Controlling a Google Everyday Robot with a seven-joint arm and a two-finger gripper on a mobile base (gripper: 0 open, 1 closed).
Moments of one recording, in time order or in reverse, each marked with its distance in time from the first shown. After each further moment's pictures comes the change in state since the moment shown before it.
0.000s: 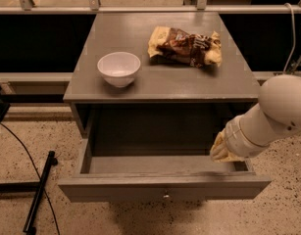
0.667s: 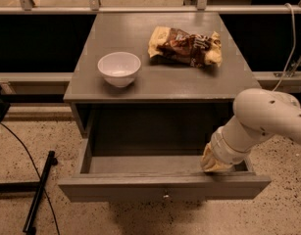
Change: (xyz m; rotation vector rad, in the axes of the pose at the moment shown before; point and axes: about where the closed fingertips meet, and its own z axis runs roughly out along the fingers) arm 0.001 0.010 0.061 -0.126 0.003 0.010
